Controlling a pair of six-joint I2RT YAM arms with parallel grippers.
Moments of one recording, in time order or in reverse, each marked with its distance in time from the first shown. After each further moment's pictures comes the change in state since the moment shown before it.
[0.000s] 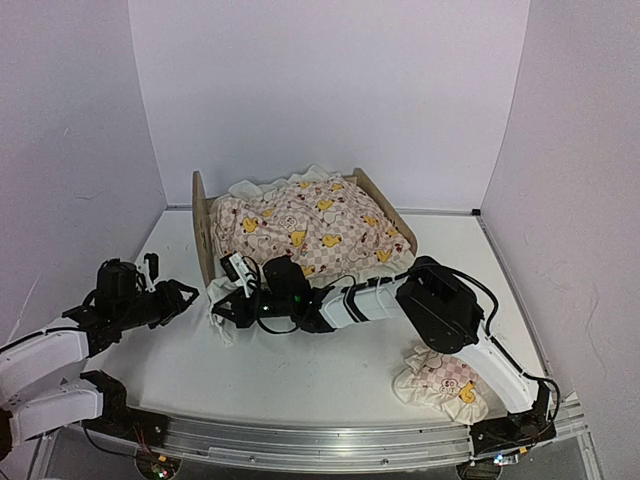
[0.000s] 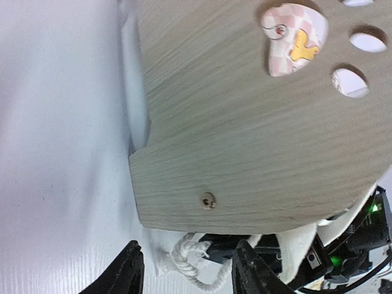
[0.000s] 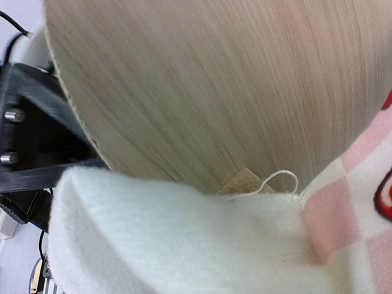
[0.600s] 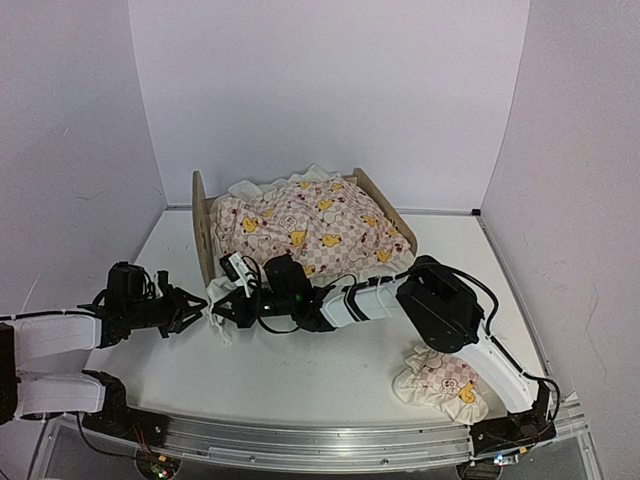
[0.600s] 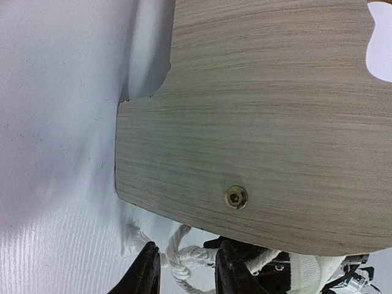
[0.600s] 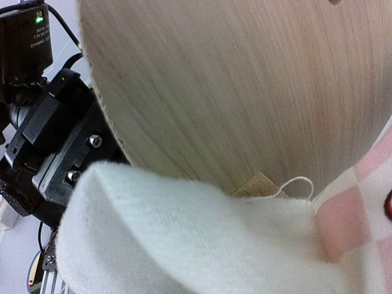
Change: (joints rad) left arm 0.093 0.228 -0.039 0.180 0.267 -0.280; right arm -0.005 0.000 0.000 0.013 -0.037 -0.035
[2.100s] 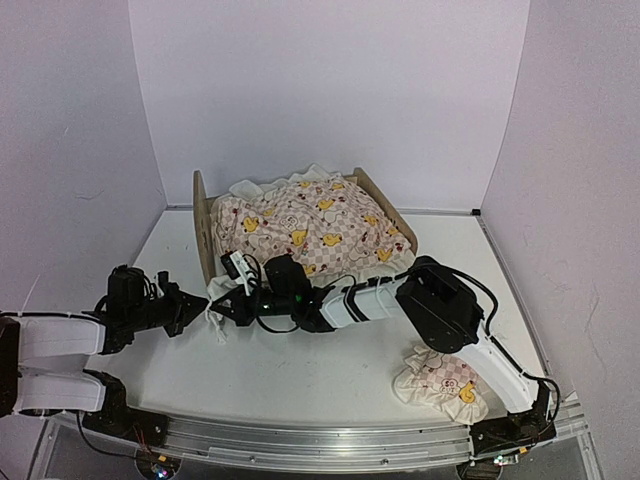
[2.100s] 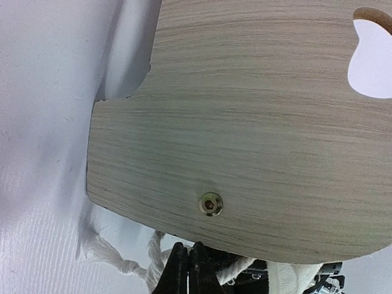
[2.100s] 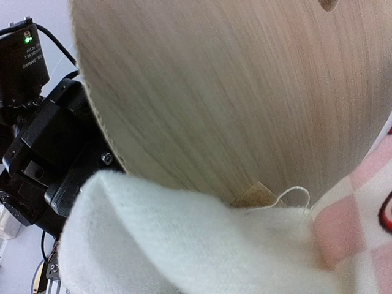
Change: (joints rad) left arm -0.031 0.047 -0.055 0.222 0.013 -0.175; right arm 0.009 0.002 0.000 0.026 0.022 0.041
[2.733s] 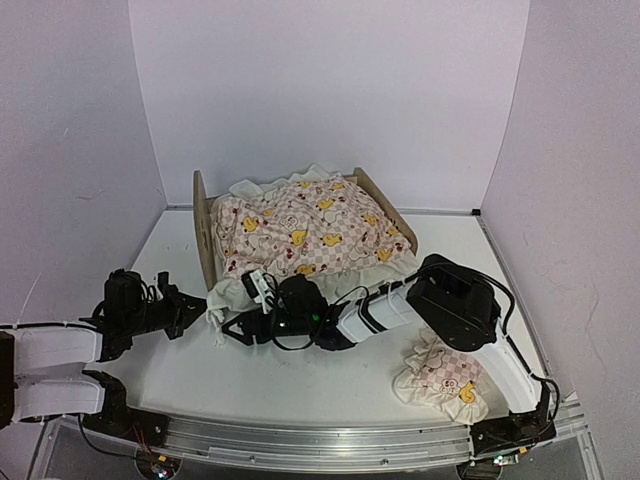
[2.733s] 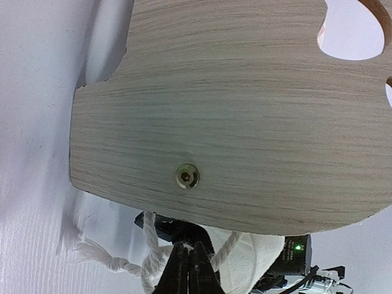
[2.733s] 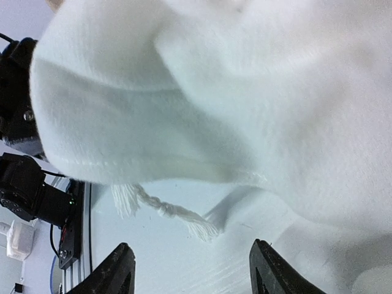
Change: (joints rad) left arm -0.015 -0.078 -0.044 0.030 0.011 -0.012; right arm 0.027 -0.145 -0.335 0.058 0.109 0.188
